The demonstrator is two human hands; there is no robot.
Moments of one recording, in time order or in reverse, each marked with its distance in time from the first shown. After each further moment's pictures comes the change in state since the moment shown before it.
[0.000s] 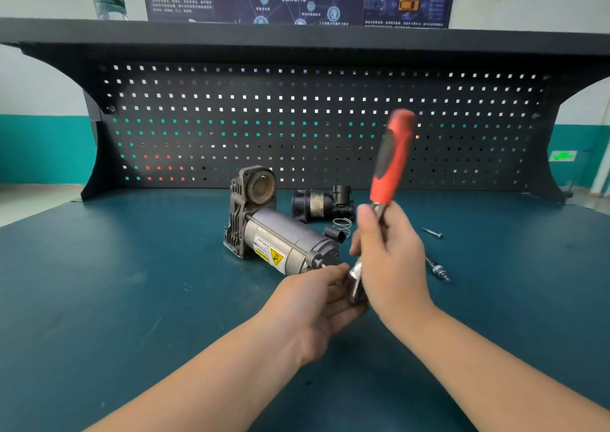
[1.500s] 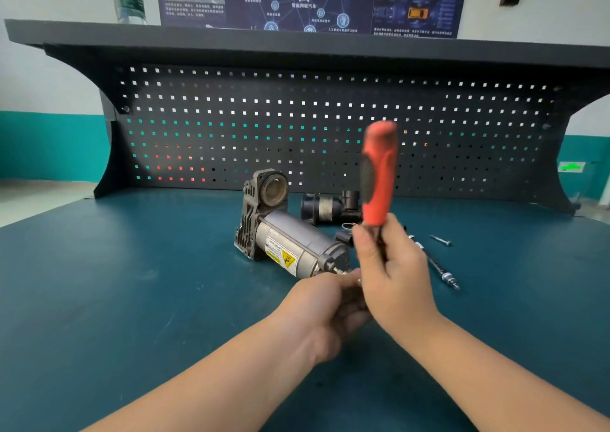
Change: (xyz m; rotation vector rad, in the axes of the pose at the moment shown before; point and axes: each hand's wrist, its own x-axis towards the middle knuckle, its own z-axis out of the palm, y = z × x) left_hand -0.001 0.001 0.000 -0.024 -0.075 -0.032; right_hand -0.009 0.003 0.001 -0.129 -0.089 -0.269
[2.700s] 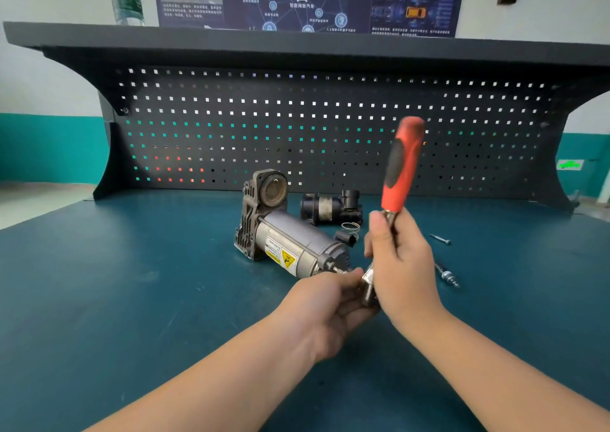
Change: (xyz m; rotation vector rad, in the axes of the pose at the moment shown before) left_hand 0.002 0.000 -0.001 0.004 0.025 0.004; right_hand 0.006 0.001 -0.001 0.087 0.057 0.245
